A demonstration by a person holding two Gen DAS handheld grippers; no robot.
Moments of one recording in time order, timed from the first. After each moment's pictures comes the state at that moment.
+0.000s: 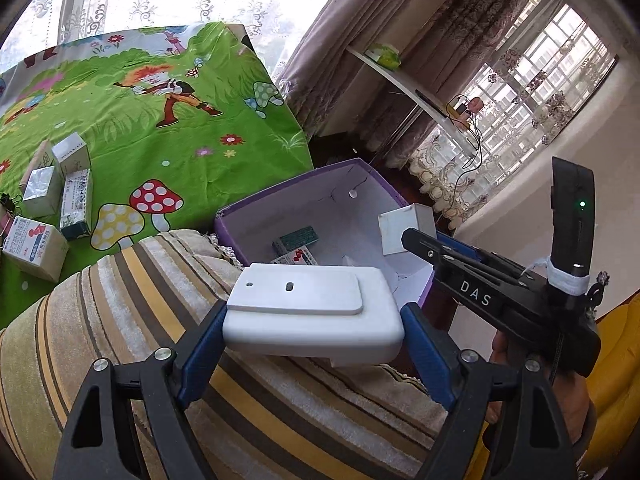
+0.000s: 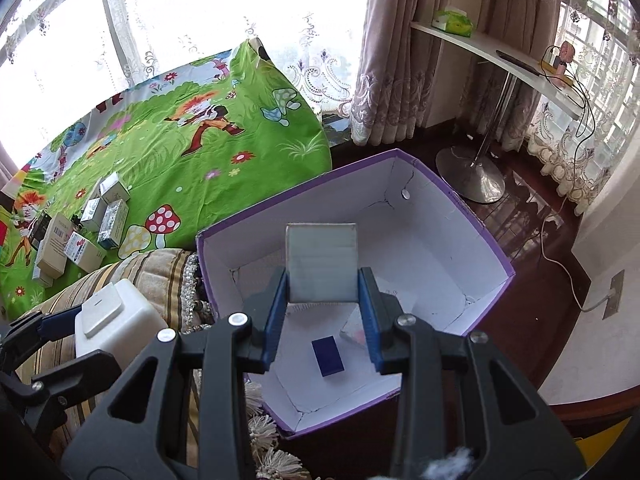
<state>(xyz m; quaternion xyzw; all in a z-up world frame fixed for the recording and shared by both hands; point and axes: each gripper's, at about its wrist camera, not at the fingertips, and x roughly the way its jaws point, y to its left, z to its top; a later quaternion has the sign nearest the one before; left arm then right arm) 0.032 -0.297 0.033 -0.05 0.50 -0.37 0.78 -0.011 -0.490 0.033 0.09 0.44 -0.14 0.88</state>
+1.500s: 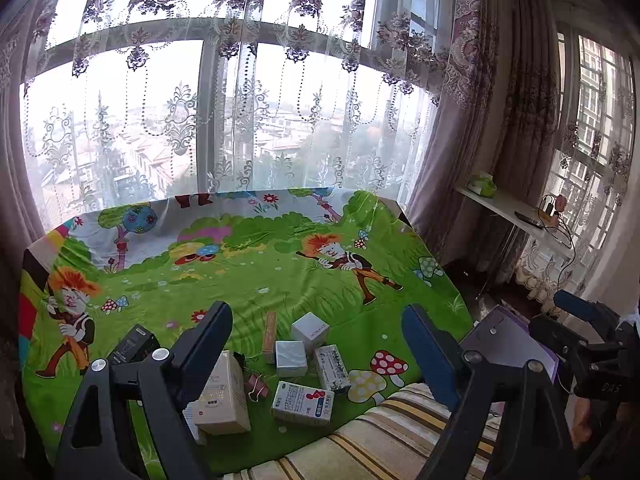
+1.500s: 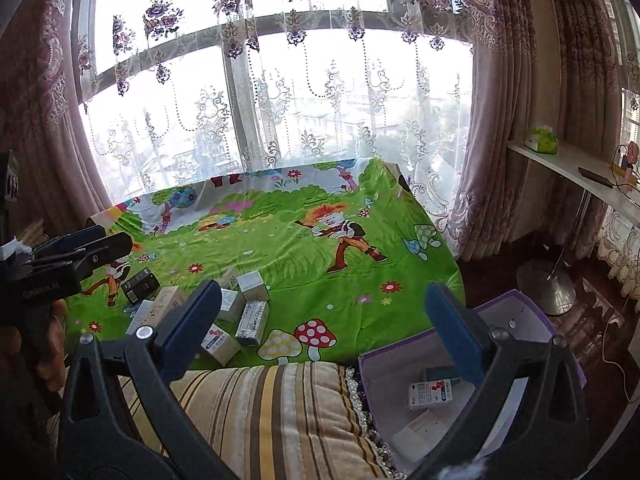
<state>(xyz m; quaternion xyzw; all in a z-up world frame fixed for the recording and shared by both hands) 0.092 -0.099 0.136 -0.02 0.28 -0.18 0.94 0.028 -0.347 0.119 0.04 0.26 0.02 0.97</state>
